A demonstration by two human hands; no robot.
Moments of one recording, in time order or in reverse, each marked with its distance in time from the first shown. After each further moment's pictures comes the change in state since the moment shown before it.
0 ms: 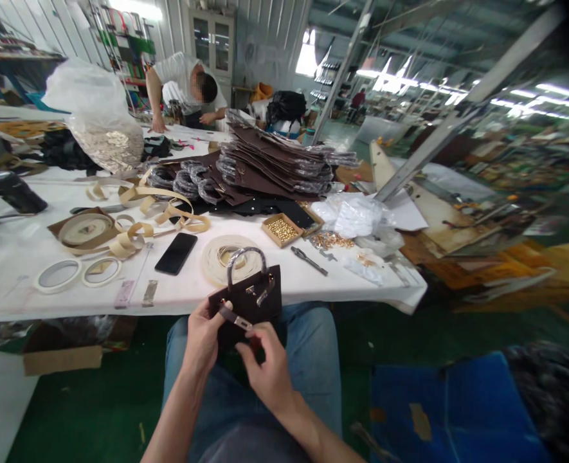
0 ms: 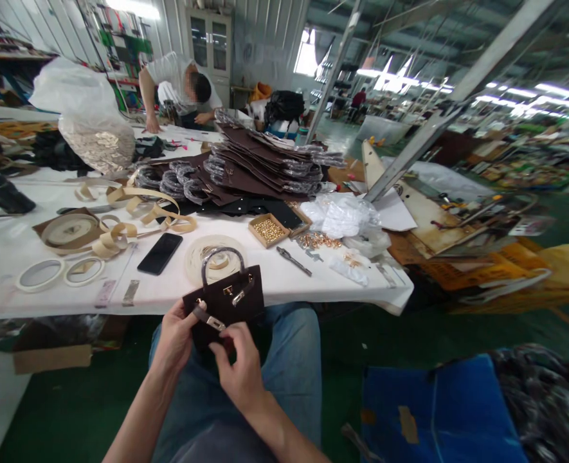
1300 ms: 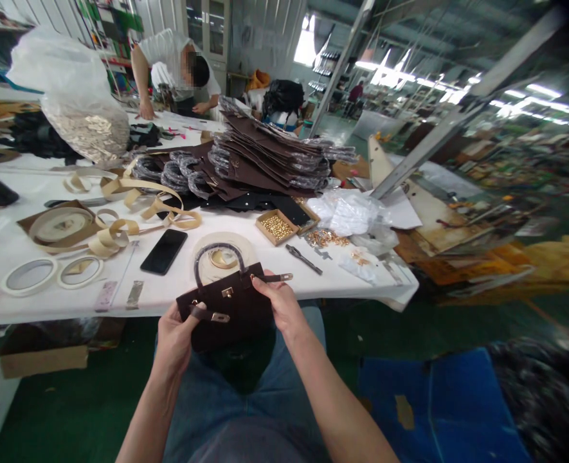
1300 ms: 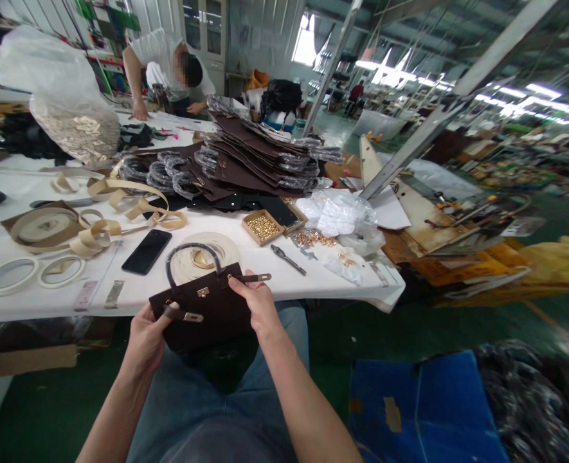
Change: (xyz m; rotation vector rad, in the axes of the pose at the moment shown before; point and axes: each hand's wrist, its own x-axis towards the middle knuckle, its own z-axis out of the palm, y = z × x) left_hand 0.020 0.007 -0.036 0.067 0.098 0.055; right_hand 0.141 0.048 -0.035 0.626 -0.020 0.545
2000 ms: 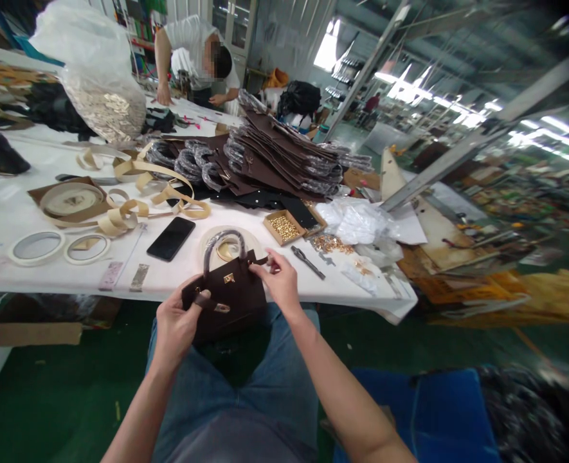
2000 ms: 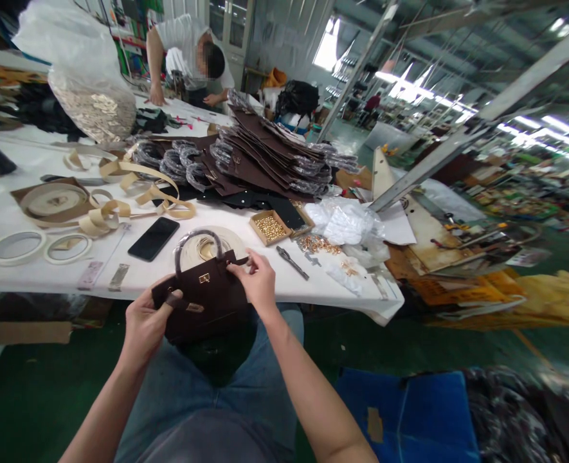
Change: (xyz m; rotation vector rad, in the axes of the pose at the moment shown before) left_hand -0.007 0.016 0.005 0.229 0.084 0.215; right_hand 0.038 -0.006 0.005 -0.717 0.142 -0.431
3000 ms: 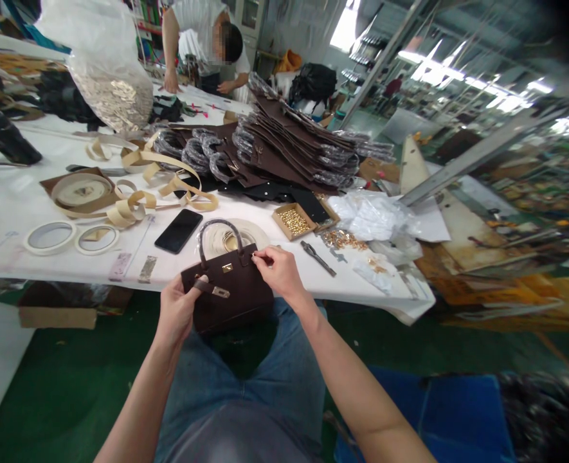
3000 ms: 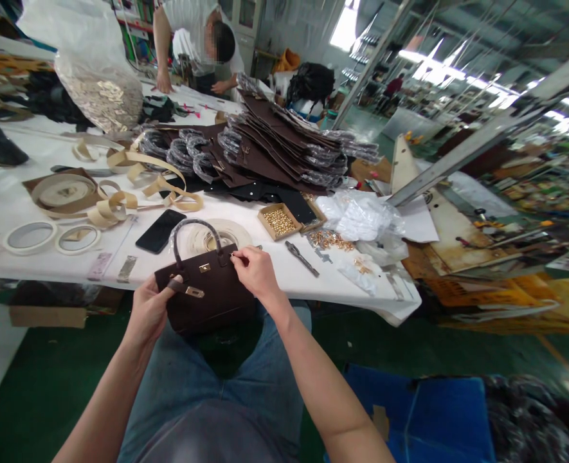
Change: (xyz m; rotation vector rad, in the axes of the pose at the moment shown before) left_hand 0.027 -0.016 -0.006 -0.201 -0.013 -0.125; right_hand 0.025 -0.020 0.007 -0.125 -0.252 -0.325
